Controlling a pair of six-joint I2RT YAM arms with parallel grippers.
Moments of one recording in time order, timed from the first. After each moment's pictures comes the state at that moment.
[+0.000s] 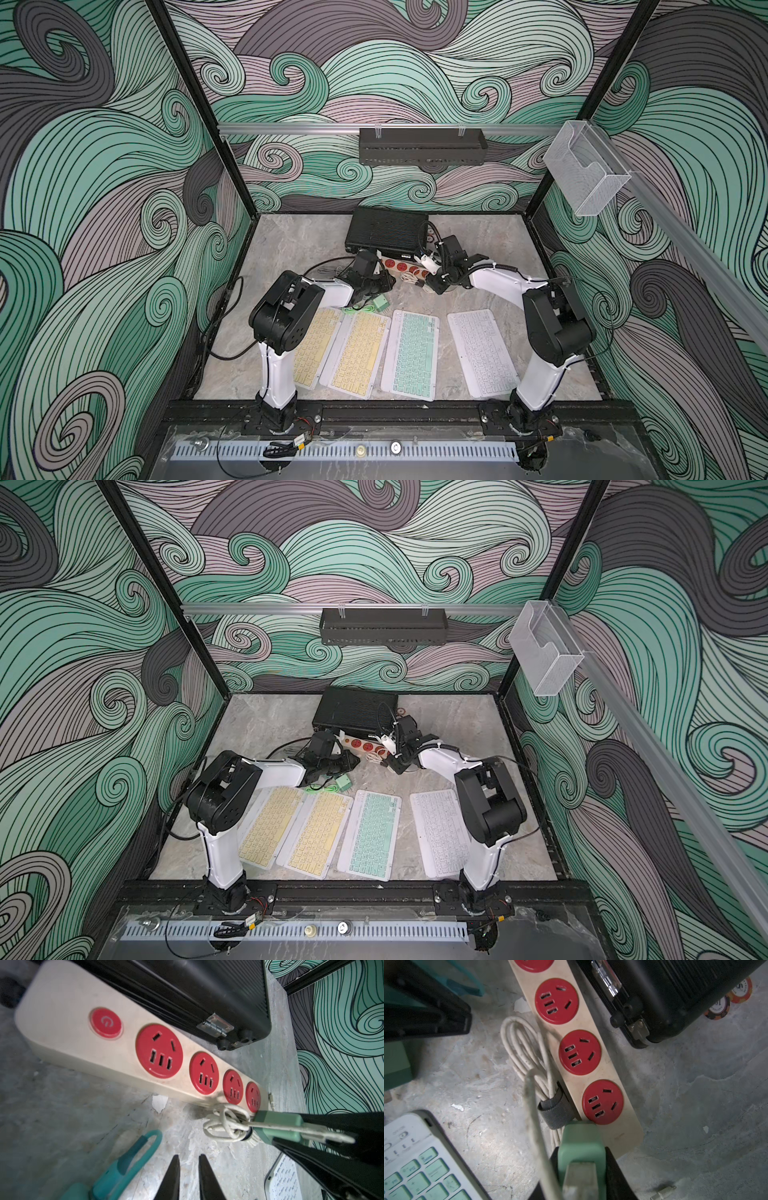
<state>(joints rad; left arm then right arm) -0.54 1.94 1.00 0.24 0.26 -0.70 0.43 1.83 1.20 -0.43 -0.04 -0.41</state>
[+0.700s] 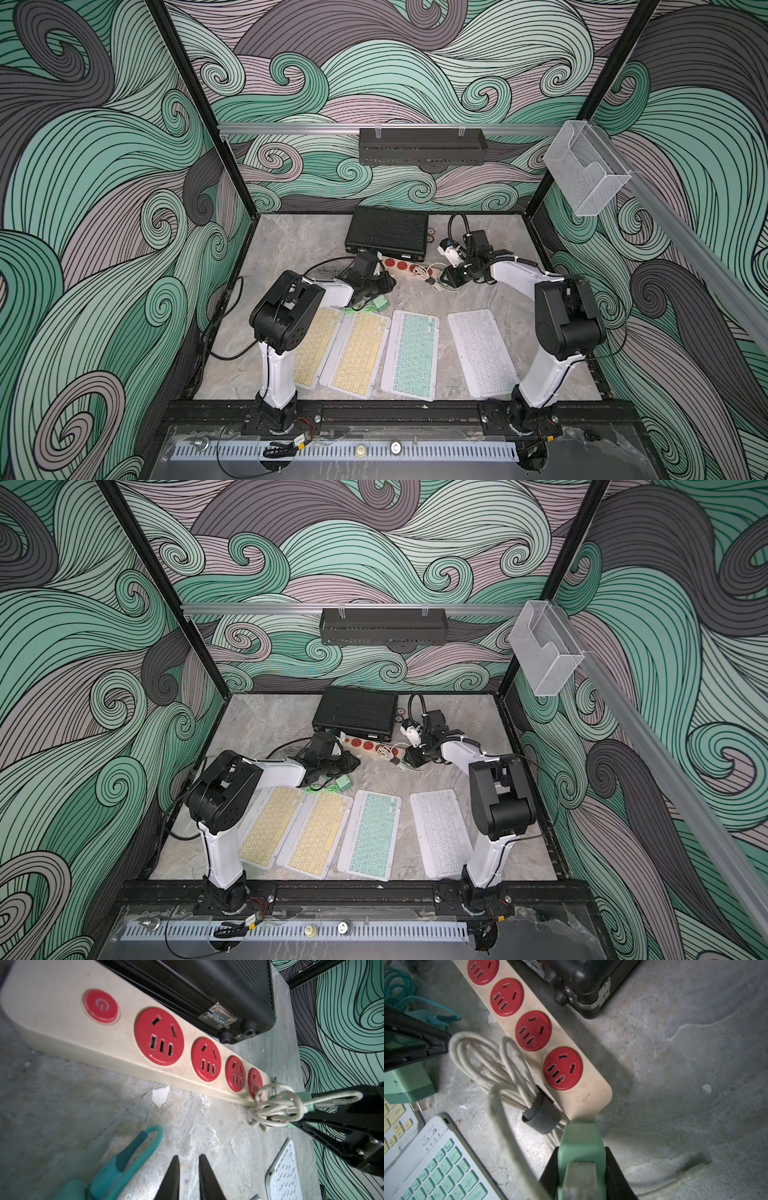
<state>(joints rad) -0.54 1.94 1.00 0.23 0.27 -0.70 0.22 1.82 1.17 -0.46 -0.32 -0.29</state>
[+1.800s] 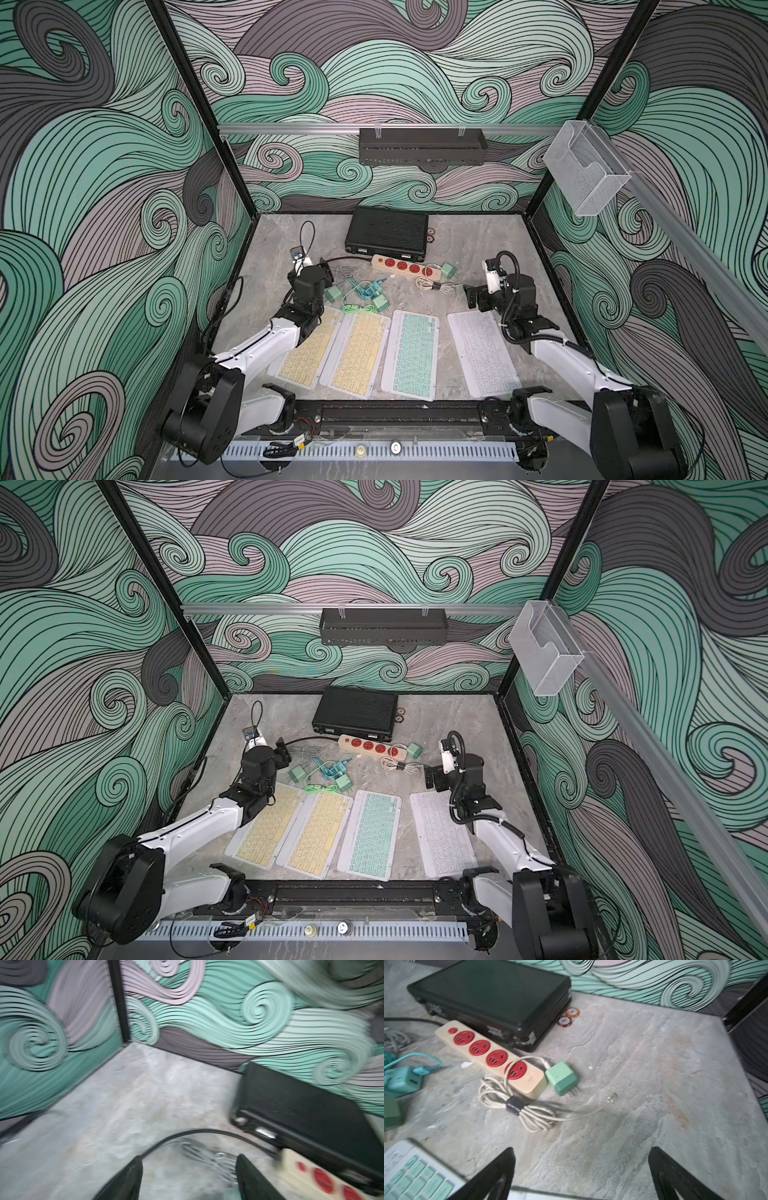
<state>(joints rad) -0.29 1.21 0.52 0.32 -0.64 -0.32 0.13 1.11 0.38 0.23 -0.03 -0.12</state>
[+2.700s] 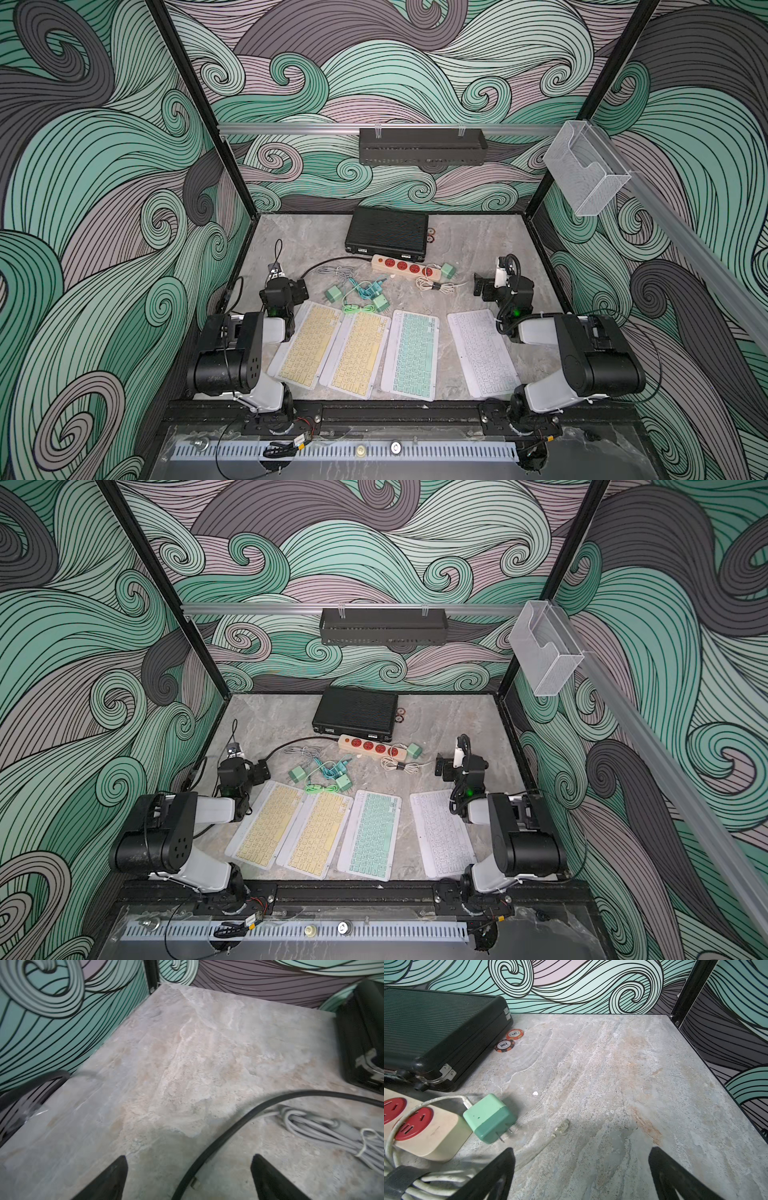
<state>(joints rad) 0.07 1.53 0.40 0.64 -0.20 -0.11 0.01 1.54 0.39 0.76 0.00 -0.04</state>
